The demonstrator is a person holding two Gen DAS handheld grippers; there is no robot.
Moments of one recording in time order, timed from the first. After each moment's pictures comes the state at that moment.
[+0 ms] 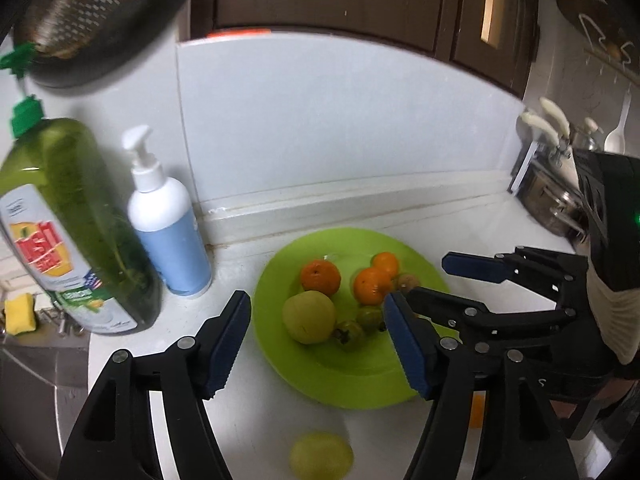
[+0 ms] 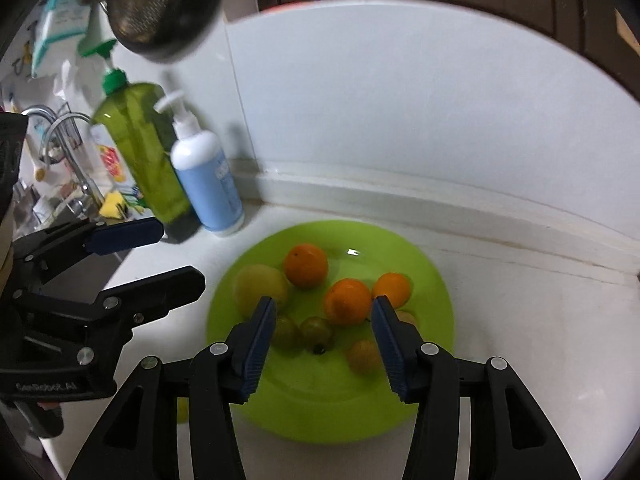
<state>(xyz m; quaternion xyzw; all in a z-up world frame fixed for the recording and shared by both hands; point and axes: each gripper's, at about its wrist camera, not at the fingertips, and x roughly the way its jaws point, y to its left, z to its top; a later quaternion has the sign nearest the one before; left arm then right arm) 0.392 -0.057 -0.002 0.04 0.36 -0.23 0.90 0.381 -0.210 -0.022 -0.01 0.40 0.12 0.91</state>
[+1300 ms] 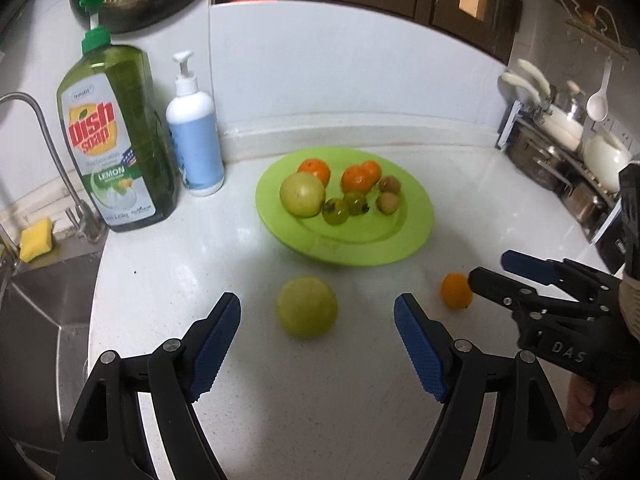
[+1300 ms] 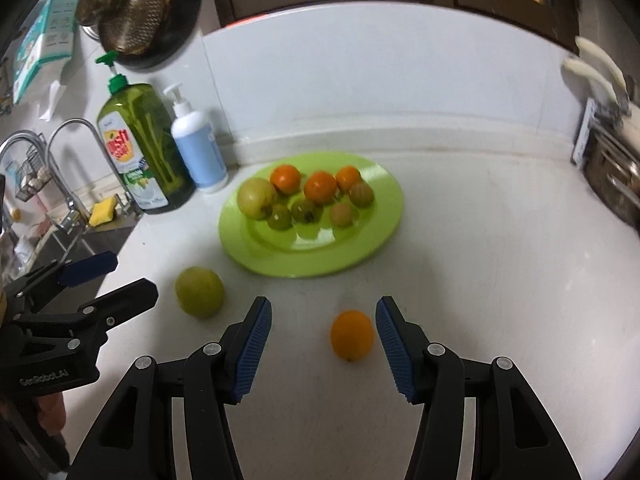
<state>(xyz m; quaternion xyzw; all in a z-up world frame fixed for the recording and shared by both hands) 0.294 -0.025 -0.043 0.05 0.40 -0.21 0.89 0.246 -0.210 -0.047 0.07 0.41 0.01 0.91</state>
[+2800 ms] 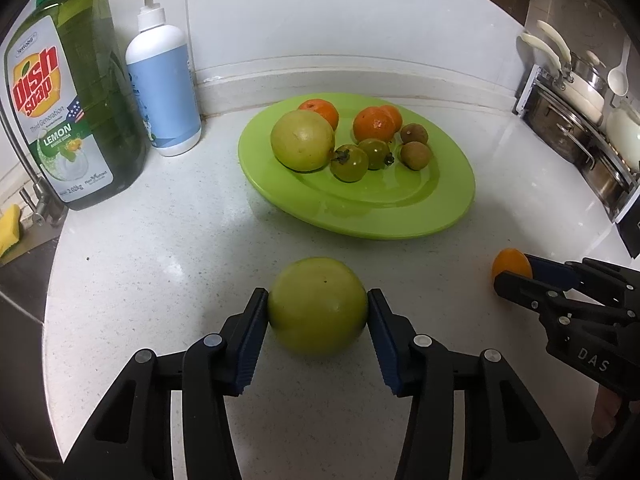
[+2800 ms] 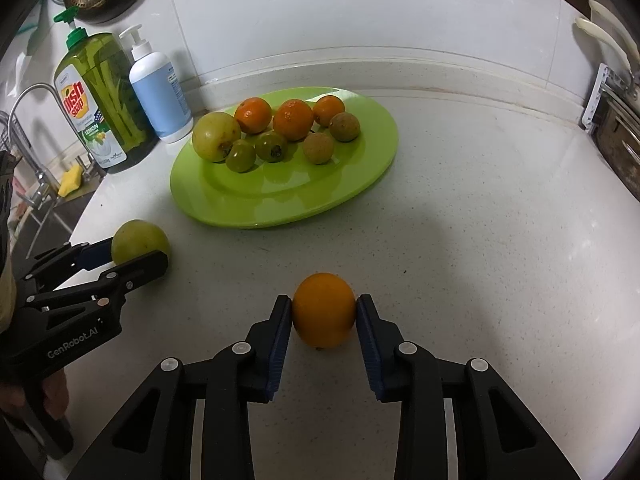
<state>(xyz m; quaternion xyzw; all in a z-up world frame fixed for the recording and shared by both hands) 0.334 -0.043 -0.106 0.07 0.45 -0.22 0.86 0.273 -0.216 -0.095 0.06 0.48 -0.01 0.88</state>
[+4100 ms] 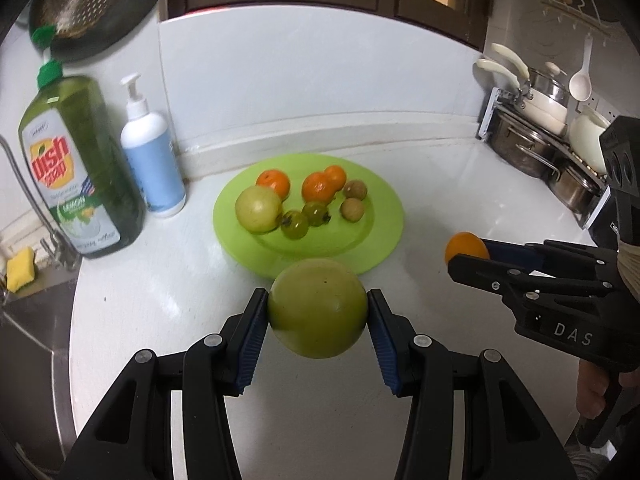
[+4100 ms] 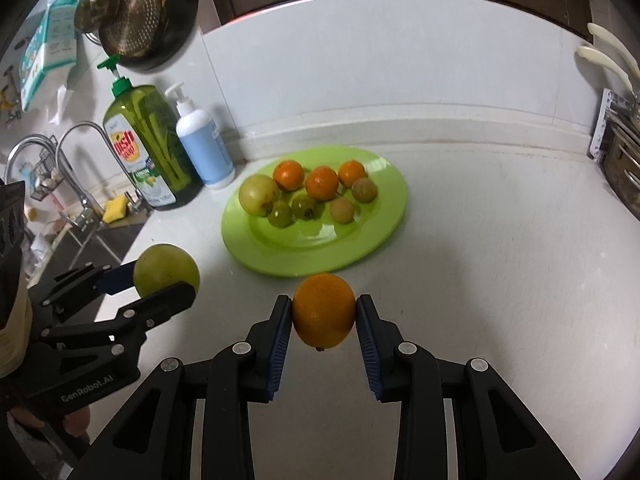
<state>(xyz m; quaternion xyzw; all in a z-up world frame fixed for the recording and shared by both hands) 0.295 -0.068 -0.039 0.08 0.38 -0.25 0.89 0.255 -0.230 -0.037 0.08 0.42 0.05 0.90</state>
